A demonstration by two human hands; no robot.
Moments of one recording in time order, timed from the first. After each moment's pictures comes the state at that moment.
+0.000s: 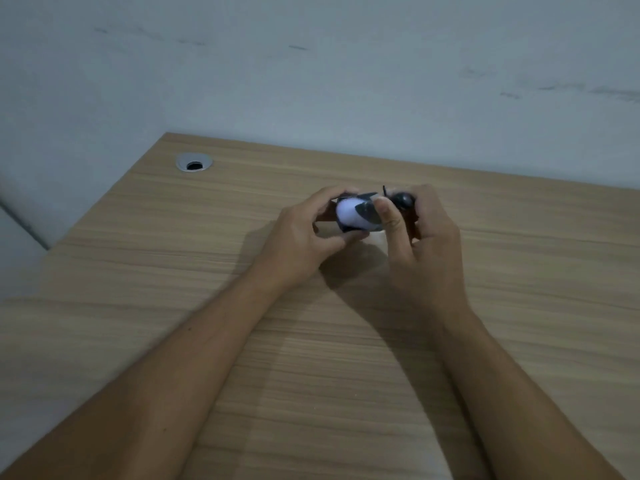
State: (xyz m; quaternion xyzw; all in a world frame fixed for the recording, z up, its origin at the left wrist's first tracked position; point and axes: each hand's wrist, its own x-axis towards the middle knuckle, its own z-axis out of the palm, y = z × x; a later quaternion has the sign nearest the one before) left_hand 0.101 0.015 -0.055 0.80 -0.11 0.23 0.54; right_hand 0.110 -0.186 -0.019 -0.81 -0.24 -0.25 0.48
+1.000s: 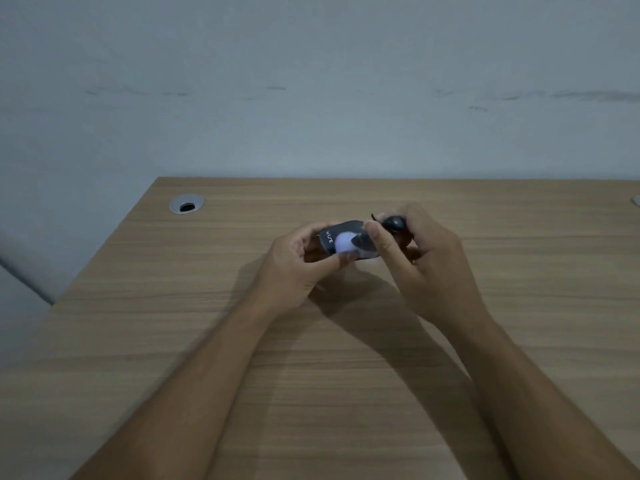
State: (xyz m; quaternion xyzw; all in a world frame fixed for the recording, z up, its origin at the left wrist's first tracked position) left_hand 0.100 0.019 -0.056 0.71 -0.07 0.09 0.70; right_hand 0.112 -0.204 -0.010 -0.82 -0.26 -0.22 0.45
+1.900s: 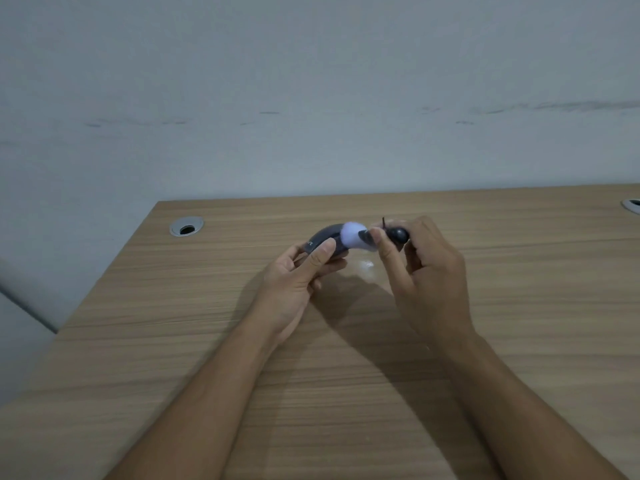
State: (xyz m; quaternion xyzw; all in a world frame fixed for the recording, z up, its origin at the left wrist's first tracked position) left_hand 0.101 0.009 -0.048 0.55 0.05 0.02 0.83; right_hand 0.111 -0.198 -0.016 -0.80 -0.22 -0.34 0.45
